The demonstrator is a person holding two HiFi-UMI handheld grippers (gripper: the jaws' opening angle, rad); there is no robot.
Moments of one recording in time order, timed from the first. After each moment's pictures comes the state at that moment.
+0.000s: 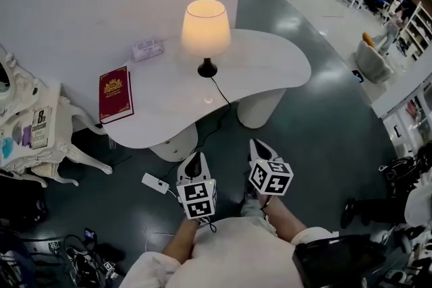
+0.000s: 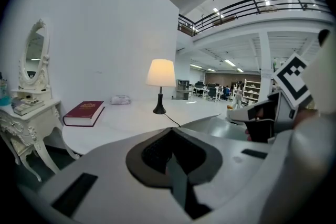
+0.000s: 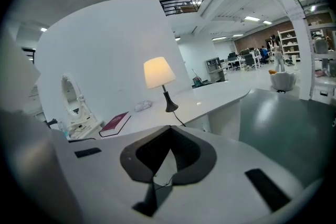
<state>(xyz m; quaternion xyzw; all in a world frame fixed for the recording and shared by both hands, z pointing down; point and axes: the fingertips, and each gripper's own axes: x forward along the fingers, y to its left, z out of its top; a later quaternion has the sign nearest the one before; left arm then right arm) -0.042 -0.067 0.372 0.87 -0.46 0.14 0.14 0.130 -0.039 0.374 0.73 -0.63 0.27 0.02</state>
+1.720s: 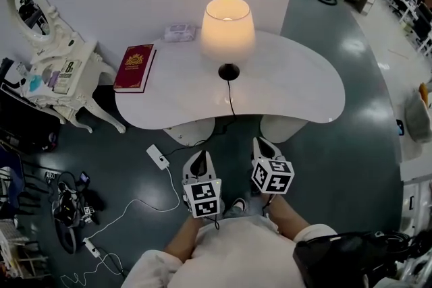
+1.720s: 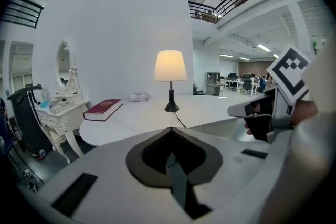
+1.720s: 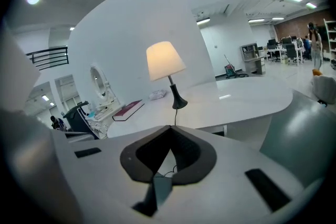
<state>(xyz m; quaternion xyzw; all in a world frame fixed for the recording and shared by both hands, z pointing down) 0.071 -0.095 0.386 0.75 -0.62 0.18 0.14 0.235 -0.139 0.400 0.58 -0.77 0.27 0.08</state>
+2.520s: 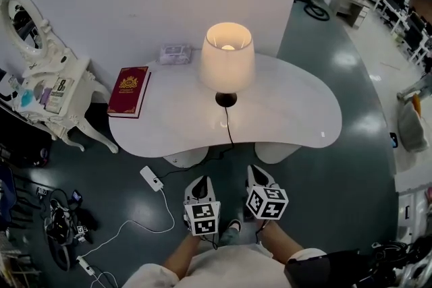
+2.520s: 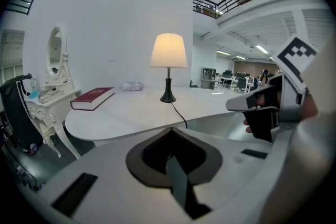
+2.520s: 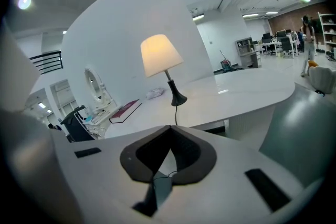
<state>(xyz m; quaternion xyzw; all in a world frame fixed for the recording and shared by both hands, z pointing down) 0.071 -0.122 0.433 0.77 -0.58 0.20 0.18 0.219 -0.153 0.419 0.58 -0.75 0.30 0.08</state>
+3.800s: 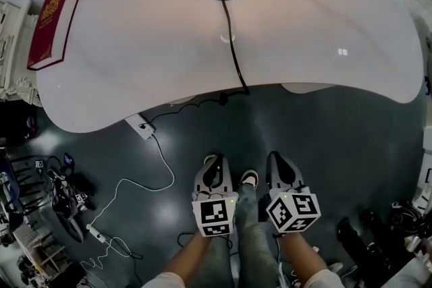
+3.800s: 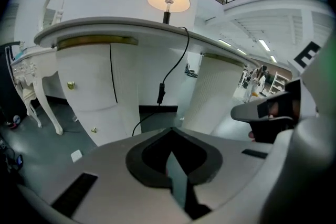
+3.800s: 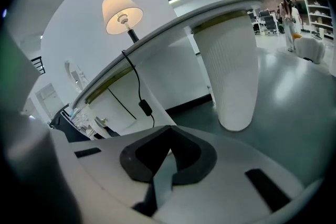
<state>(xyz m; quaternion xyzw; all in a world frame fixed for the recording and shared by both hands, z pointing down) 0.118 -0.139 0.718 0.77 -0.54 0.22 0.26 0.253 -0.141 0.699 0.60 -0.70 0.38 0.09</state>
